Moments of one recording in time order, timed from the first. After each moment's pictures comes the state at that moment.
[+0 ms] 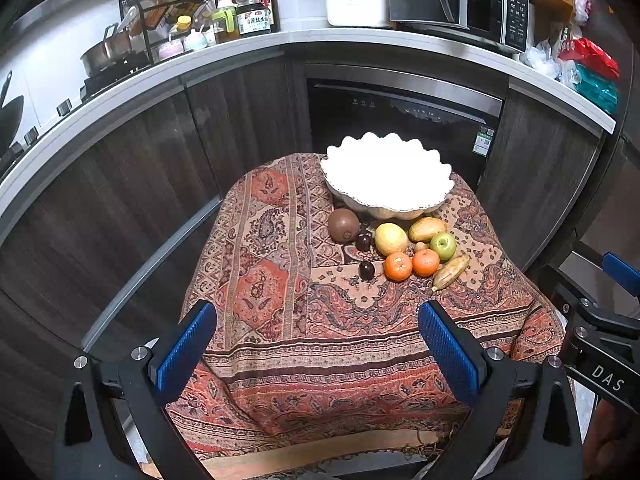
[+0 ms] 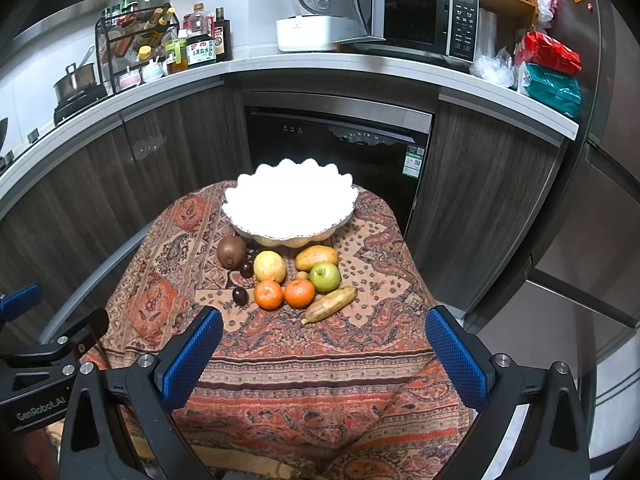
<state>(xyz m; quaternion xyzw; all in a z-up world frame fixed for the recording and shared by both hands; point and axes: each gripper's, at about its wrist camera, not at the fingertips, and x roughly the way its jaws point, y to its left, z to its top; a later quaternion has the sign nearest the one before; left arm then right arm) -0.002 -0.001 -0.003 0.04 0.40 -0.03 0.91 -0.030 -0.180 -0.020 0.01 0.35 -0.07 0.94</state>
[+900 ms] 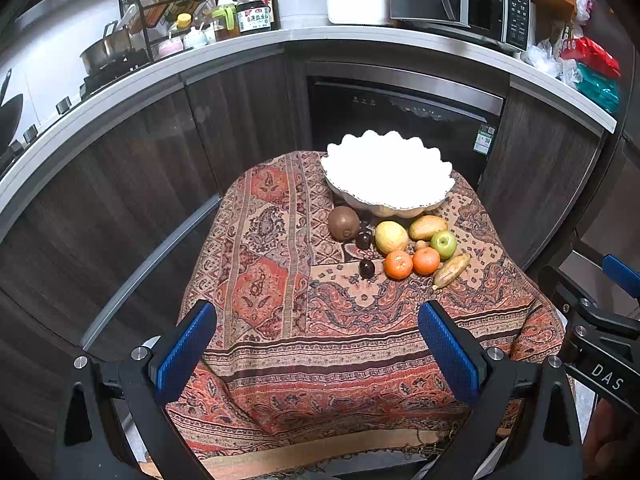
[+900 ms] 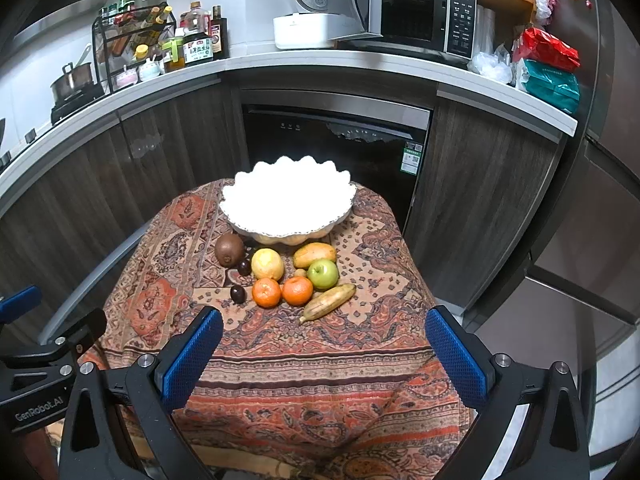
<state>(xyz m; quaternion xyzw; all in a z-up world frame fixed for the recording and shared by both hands) -0.001 0.000 -0.008 0.04 0.41 -0.03 0.91 -0.029 -0.181 -0.024 0.01 0.35 -0.07 0.93</state>
